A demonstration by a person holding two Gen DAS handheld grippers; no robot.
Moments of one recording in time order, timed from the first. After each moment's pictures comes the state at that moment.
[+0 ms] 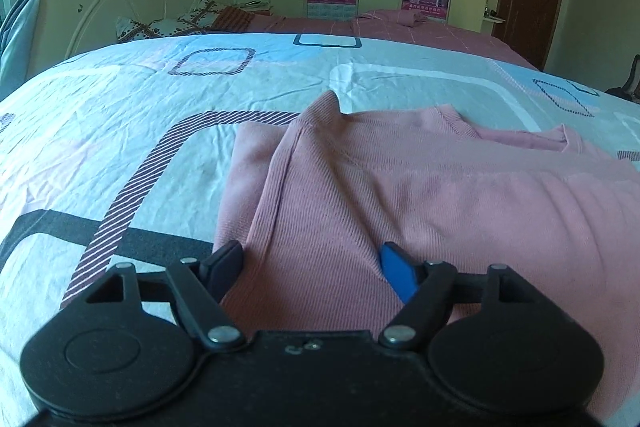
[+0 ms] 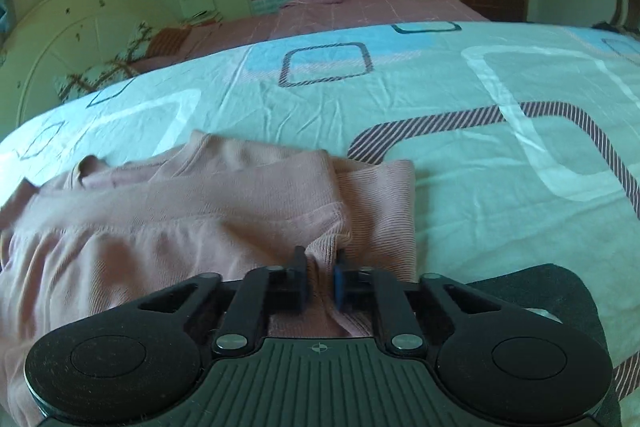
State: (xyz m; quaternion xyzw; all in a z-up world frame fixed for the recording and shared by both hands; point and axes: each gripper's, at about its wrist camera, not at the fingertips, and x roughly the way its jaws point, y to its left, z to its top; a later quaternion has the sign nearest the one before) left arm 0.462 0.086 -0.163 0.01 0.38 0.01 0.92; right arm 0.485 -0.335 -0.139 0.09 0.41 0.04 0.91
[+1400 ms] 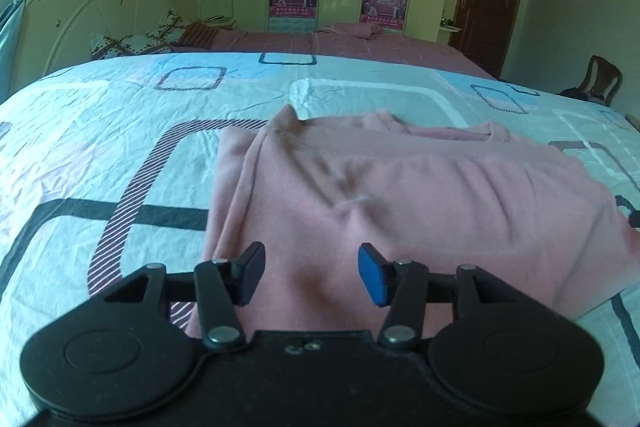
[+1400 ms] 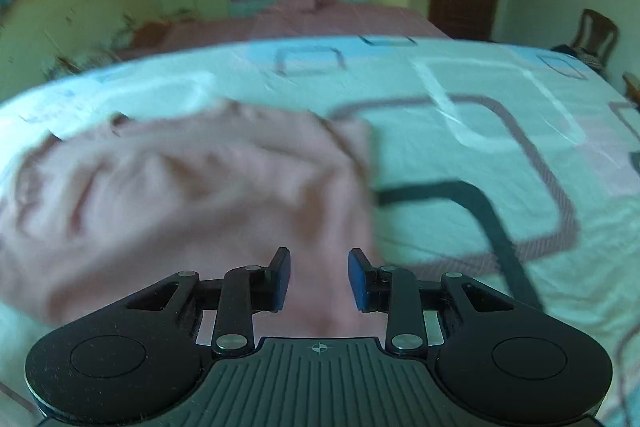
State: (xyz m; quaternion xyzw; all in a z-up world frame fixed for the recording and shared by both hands) left arm 0.396 0.085 -0.126 0.00 0.36 -0.06 0.93; right arm 0.371 -0.293 -0.090 0.06 0.40 0.00 0.91
